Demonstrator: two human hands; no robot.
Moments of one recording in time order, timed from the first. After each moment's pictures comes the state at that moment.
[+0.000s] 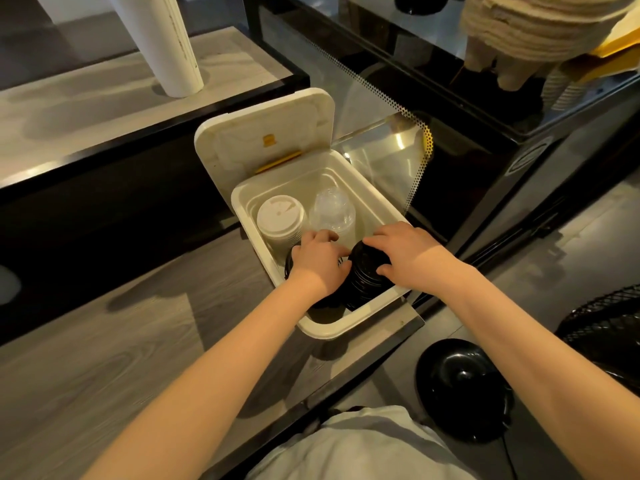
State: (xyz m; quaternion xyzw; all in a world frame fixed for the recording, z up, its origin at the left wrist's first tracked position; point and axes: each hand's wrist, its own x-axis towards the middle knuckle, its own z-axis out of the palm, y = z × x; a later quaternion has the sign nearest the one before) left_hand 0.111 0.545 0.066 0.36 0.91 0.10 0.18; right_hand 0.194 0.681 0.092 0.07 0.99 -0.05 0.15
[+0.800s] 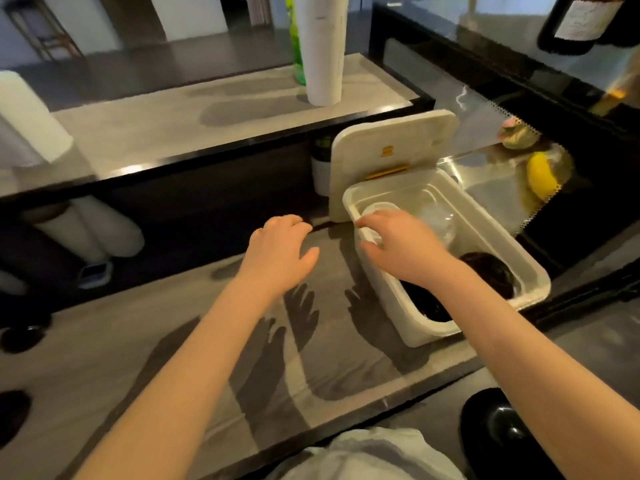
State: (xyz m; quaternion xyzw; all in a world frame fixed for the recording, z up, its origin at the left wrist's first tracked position) left_hand 0.069 0.339 0.131 0.28 0.95 0.11 0.02; right_hand 0.127 0.526 0.137 -0.01 0.99 -0.15 -0.02
